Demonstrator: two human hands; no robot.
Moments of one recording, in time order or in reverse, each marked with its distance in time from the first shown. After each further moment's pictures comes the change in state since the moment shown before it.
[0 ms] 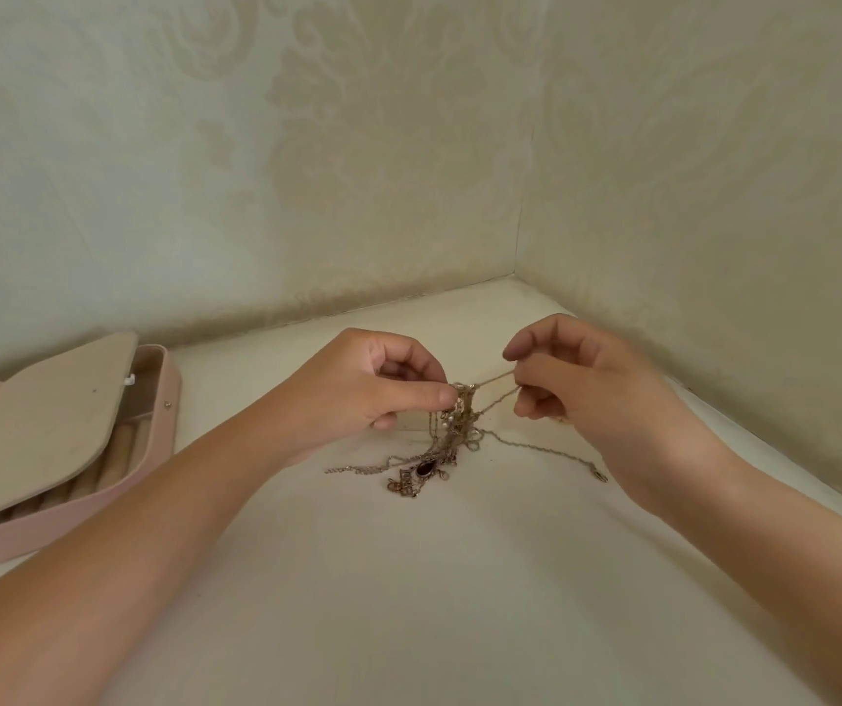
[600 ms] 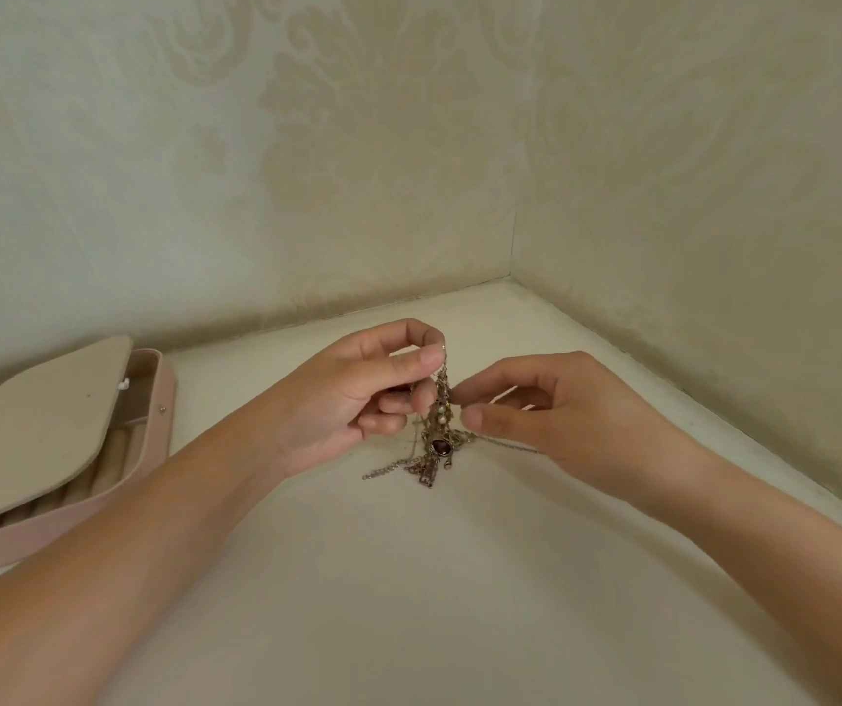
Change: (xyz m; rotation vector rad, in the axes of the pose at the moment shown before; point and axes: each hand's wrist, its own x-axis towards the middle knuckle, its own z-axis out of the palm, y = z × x) left_hand 0.000 0.001 0.001 -0.417 -0.118 -0.016; right_hand -0.006 -0.002 0.000 -0.272 -0.280 -0.095
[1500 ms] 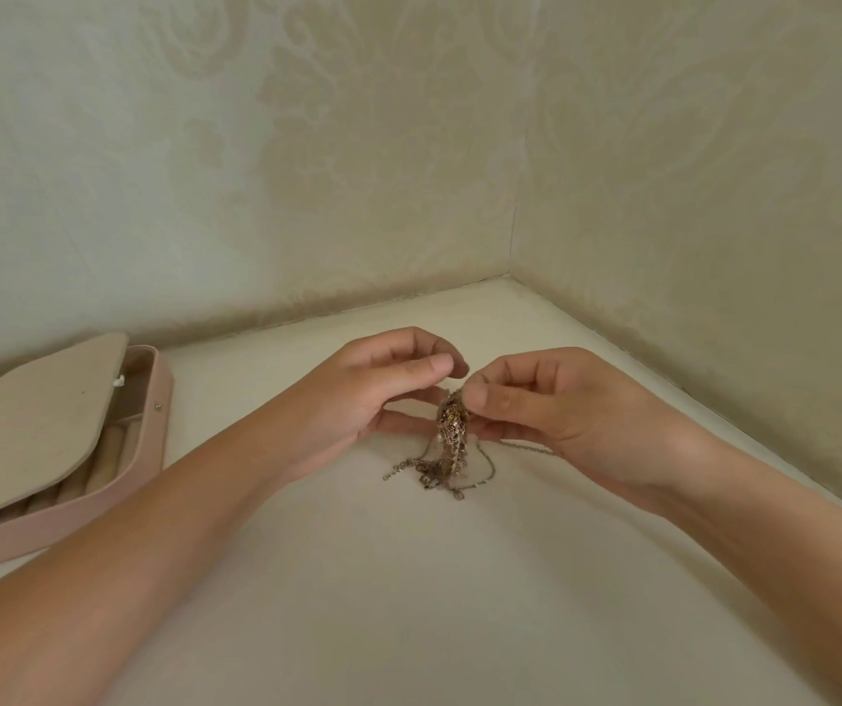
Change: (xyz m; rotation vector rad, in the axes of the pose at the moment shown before) left_hand 0.003 -0.008 0.003 0.128 0.027 0.034; right_hand 0.003 0.003 -0.003 0.355 -0.130 0.066
